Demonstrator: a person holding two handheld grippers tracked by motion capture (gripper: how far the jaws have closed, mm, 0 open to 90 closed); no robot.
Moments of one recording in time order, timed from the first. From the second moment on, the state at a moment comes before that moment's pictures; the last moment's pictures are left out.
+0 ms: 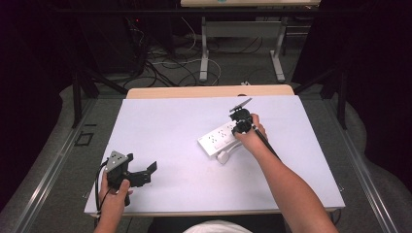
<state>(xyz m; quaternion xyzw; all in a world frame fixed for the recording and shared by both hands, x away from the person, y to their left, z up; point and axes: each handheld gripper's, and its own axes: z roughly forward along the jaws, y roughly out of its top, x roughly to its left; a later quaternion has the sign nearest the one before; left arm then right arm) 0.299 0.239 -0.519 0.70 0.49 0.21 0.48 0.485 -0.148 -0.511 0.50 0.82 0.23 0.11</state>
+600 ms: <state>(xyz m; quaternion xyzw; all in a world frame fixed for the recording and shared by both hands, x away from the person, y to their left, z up) 0.299 0.239 -0.520 0.70 0.48 0.21 0.48 0.484 -0.146 -0.513 0.50 0.82 0.24 0.12</state>
